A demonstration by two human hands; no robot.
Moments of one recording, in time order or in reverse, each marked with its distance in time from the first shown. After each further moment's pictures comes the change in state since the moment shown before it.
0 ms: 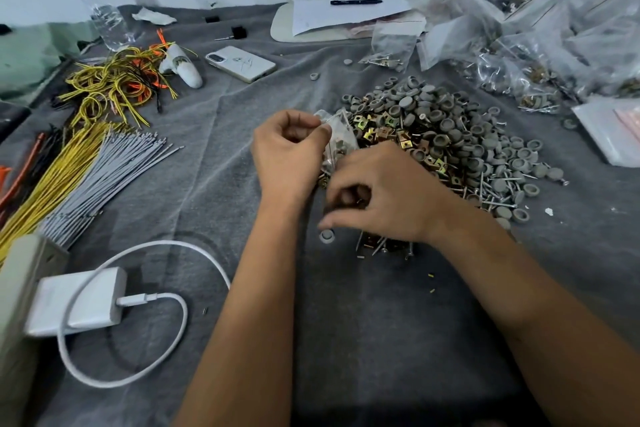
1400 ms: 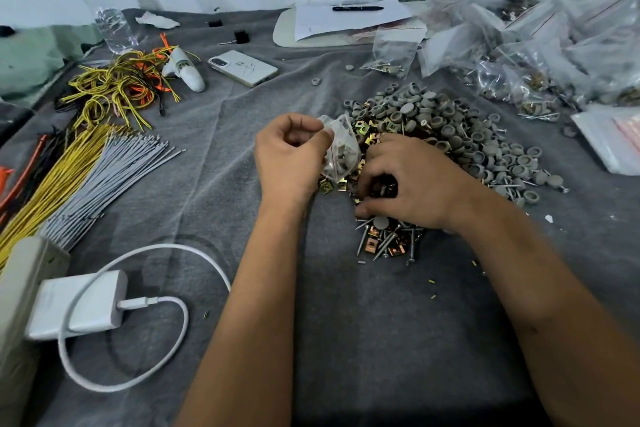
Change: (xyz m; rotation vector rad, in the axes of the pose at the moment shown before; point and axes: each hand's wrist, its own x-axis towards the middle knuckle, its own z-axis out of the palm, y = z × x) left_hand 0.001 0.001 0.000 -0.065 -0.027 -0.028; right_hand -0.004 0.033 -0.014 -0.172 -0.116 0.181
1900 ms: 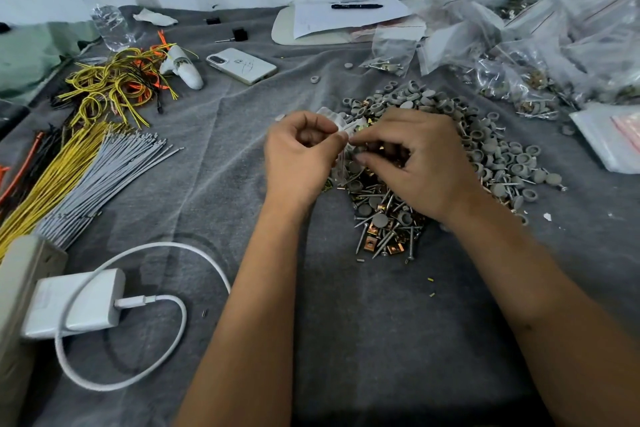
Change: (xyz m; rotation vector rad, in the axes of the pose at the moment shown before) left_hand -0.004 -0.001 0.002 0.030 -0.143 0.039; right_hand -0.002 -0.004 0.001 0.165 0.522 -0.014
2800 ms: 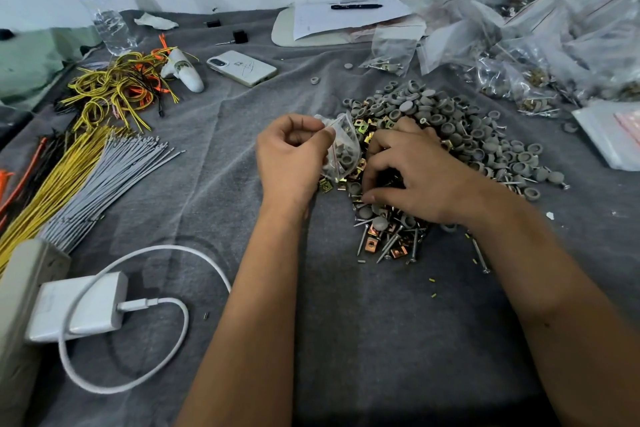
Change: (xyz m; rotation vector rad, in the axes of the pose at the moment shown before) left_hand 0.000 0.005 0.001 -0.081 0.140 -0.082; right_hand 0.002 0.004 -0.008 -0.183 -0.548 0.136
